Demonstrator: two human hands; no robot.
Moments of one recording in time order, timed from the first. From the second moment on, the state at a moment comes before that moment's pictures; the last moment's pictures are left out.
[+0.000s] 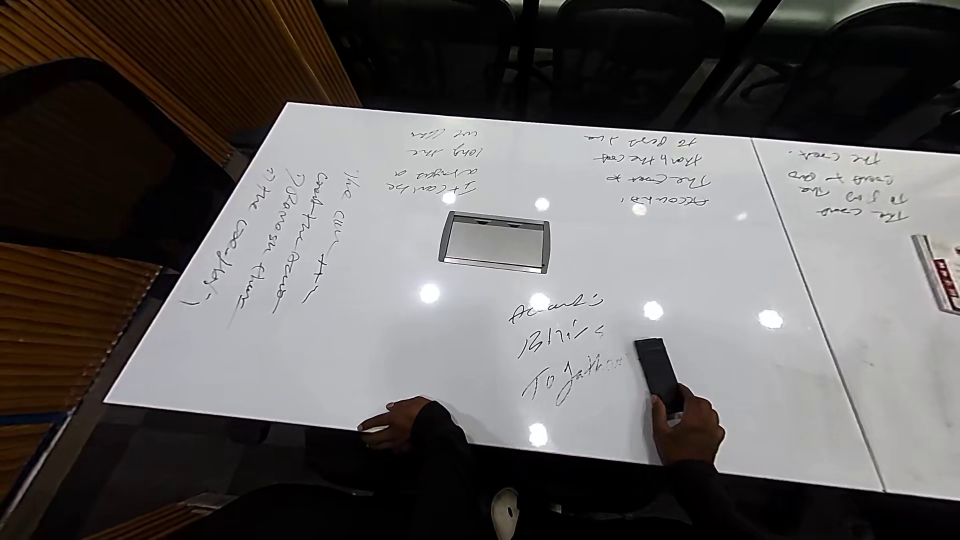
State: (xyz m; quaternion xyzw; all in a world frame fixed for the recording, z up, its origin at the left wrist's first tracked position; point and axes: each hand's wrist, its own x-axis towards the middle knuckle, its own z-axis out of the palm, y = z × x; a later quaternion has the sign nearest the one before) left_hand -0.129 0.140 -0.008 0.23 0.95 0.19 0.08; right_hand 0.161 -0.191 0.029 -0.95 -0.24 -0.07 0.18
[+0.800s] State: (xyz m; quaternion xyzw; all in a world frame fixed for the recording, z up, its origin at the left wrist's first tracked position) left_hand -0.141 0.150 0.006 0.54 0.84 0.00 0.02; right_hand 0.055 -0.163 0.018 -0.85 -0.47 -0.08 0.21
